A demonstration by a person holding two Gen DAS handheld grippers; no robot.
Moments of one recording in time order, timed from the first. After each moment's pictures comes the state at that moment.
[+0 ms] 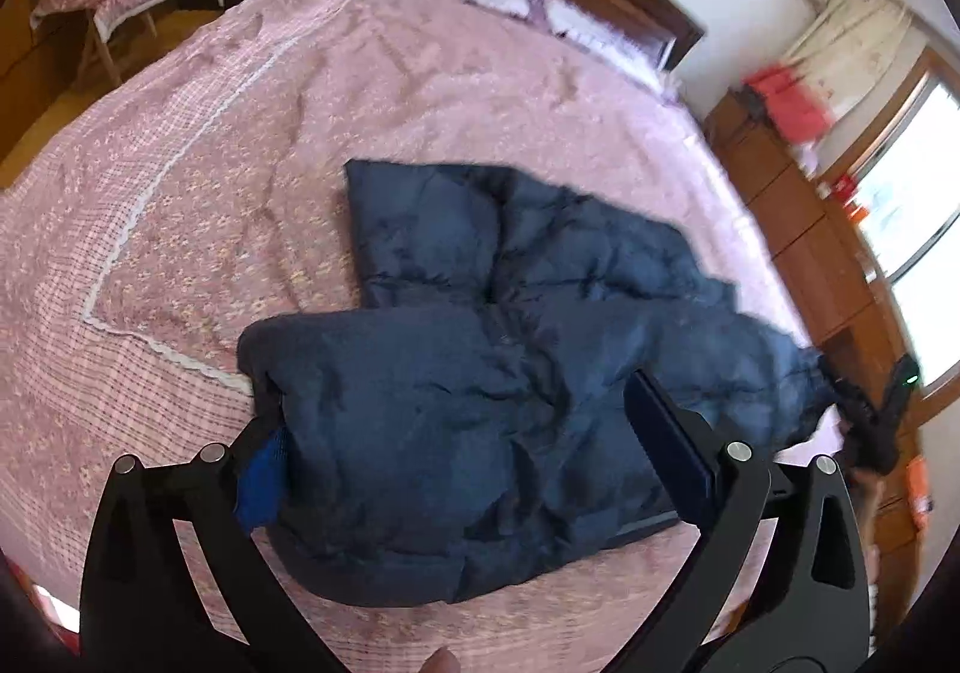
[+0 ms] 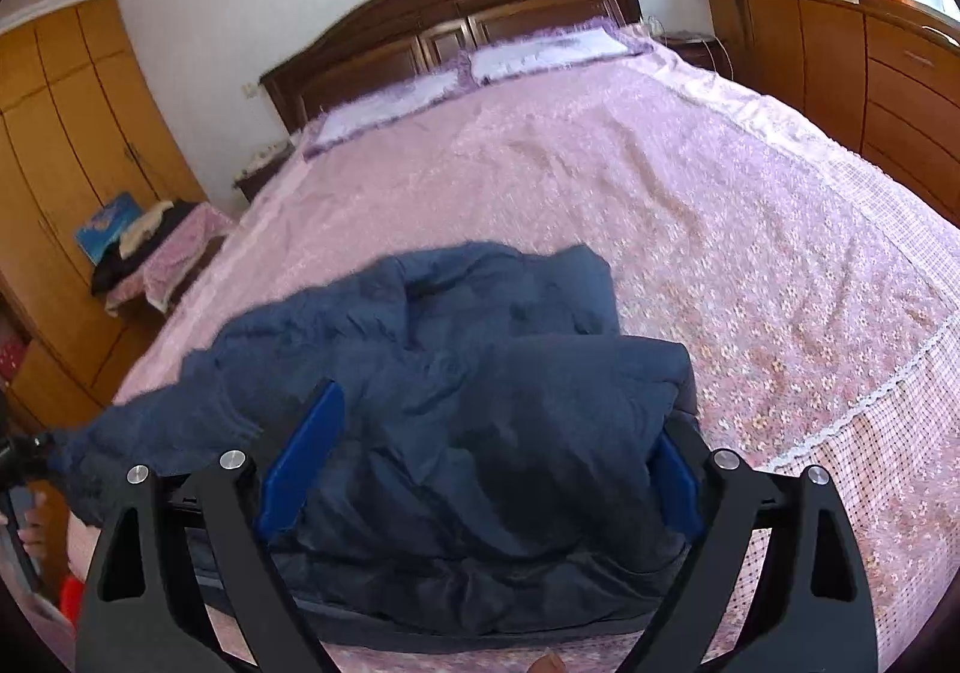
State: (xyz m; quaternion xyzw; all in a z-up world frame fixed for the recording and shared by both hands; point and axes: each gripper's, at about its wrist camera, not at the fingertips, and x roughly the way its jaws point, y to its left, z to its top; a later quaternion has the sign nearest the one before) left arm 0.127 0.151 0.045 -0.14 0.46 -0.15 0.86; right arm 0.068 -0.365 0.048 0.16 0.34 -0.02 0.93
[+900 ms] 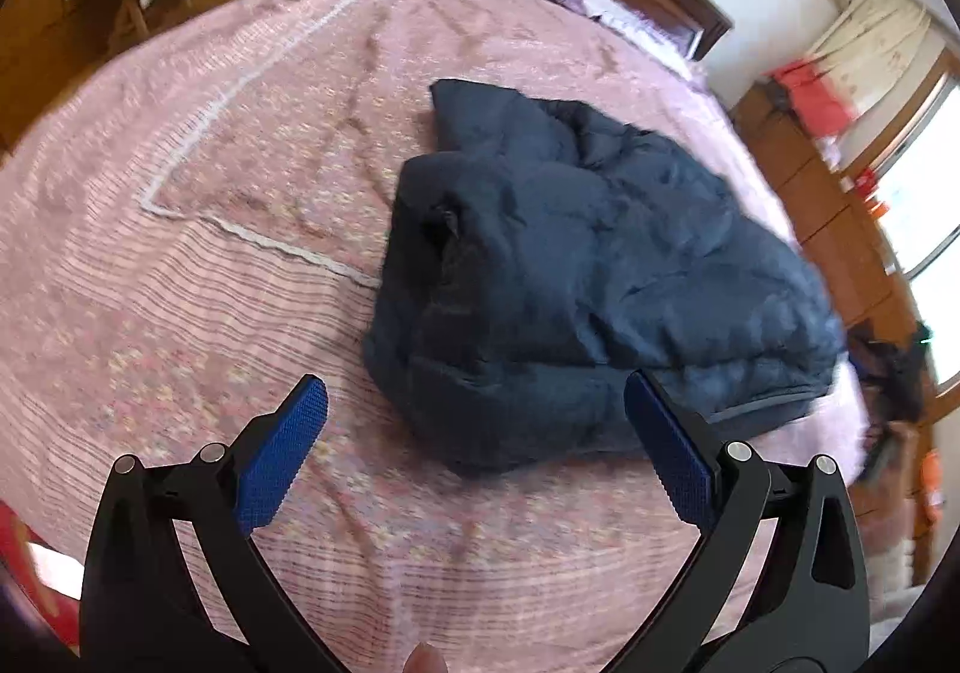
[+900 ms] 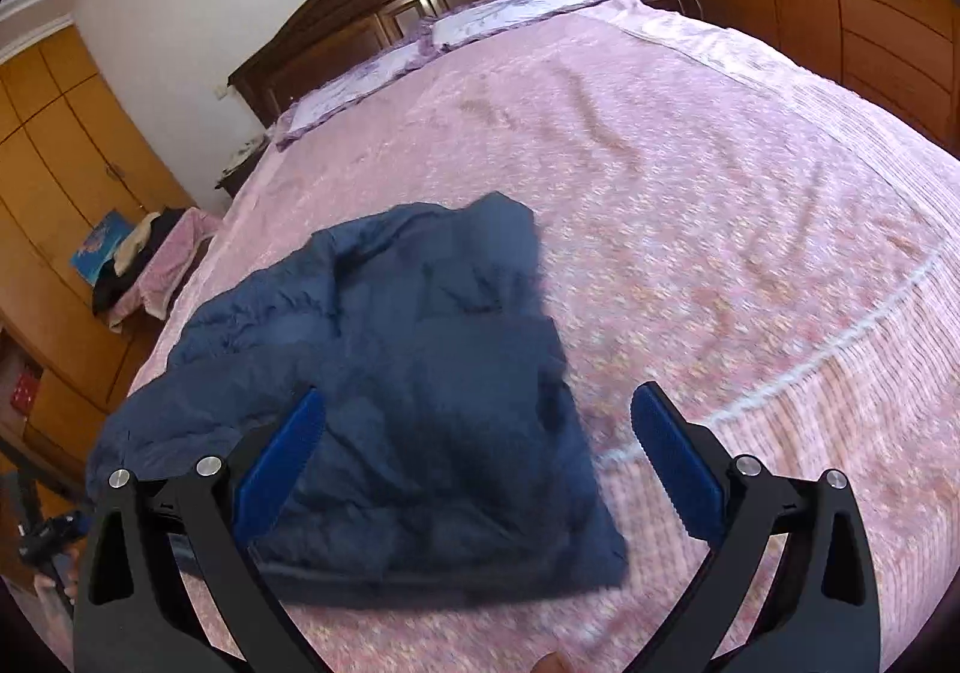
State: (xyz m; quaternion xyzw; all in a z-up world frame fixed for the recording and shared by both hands) left arm 0.065 0.196 -0.007 -0.14 0.47 -0.12 0.86; right arm 0.038 -0.432 0.023 0.23 0.37 -0.02 0.90
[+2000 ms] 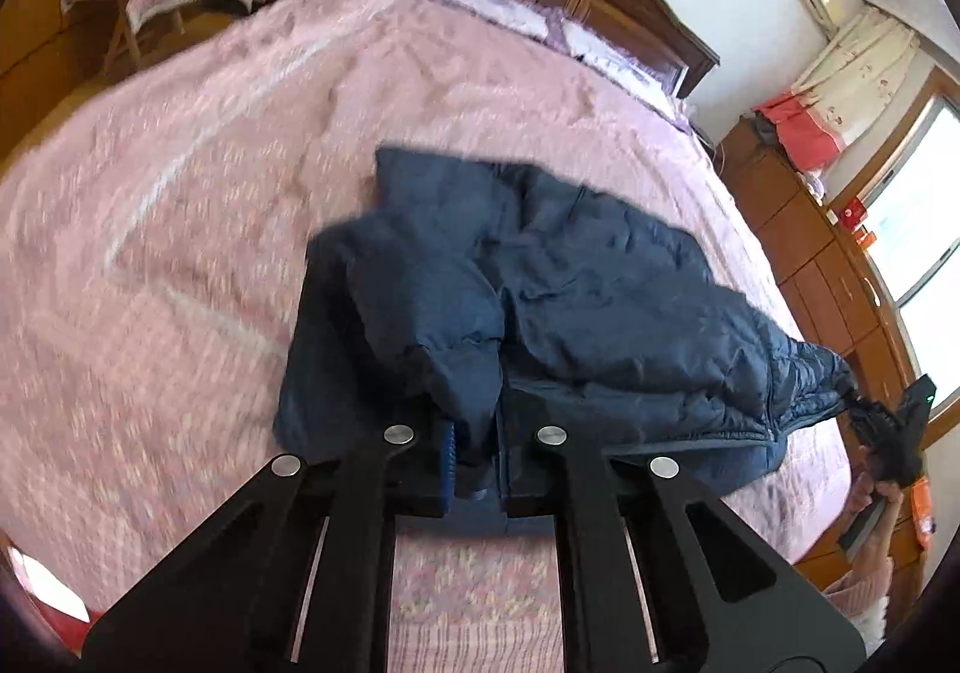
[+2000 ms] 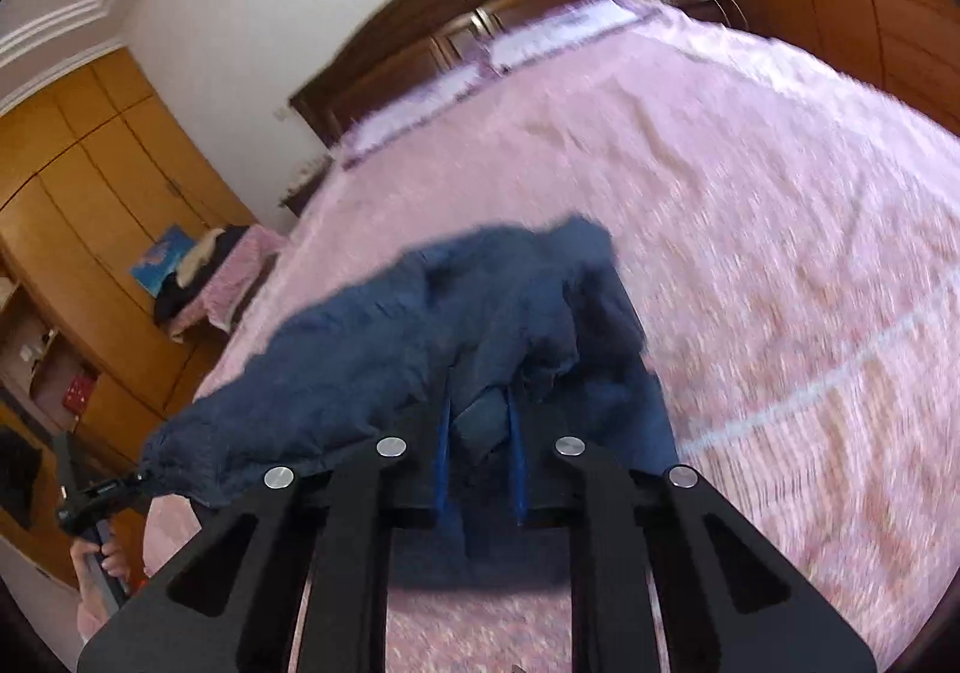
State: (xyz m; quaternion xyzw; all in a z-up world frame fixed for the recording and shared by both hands) left arm 0.091 0.160 0.035 -0.17 0.43 -0.13 0.88; right arm 0.026 -0.411 0.058 0.24 0.32 0.05 0.91
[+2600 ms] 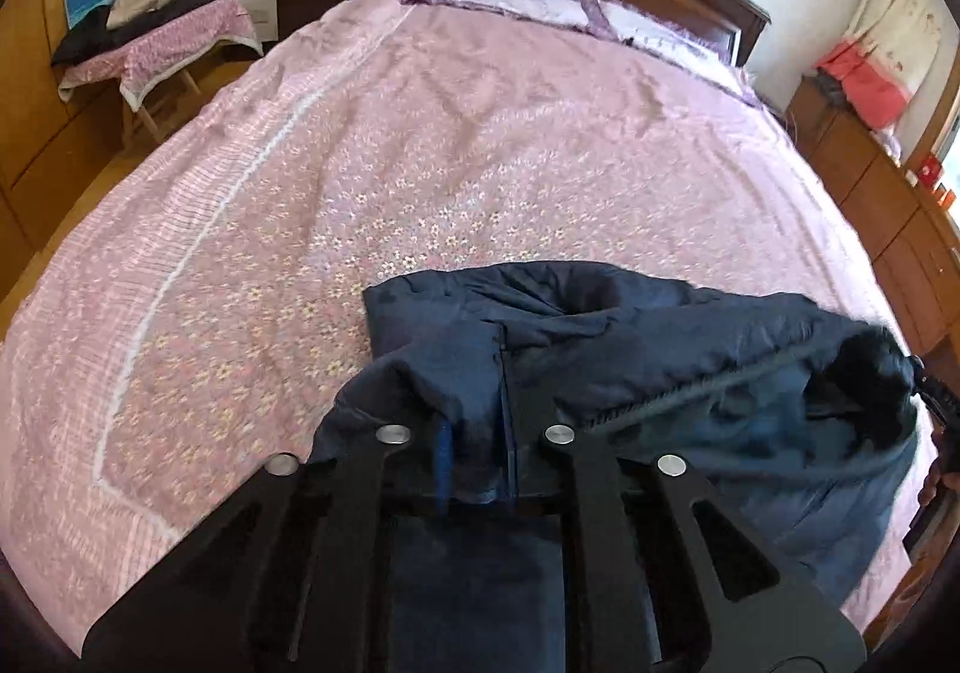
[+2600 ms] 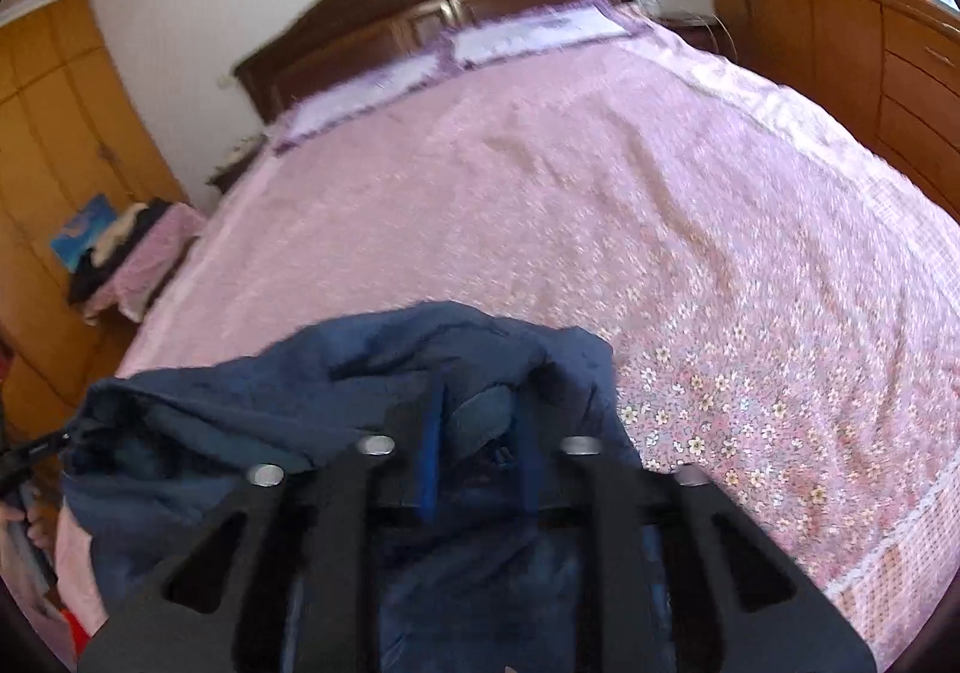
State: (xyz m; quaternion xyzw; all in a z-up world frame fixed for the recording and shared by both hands) left arm 0.265 0.112 0.019 -0.06 0.45 -0.06 0.89; right arm 0.184 -0.406 0.022 0.17 0.36 -0.04 0.92
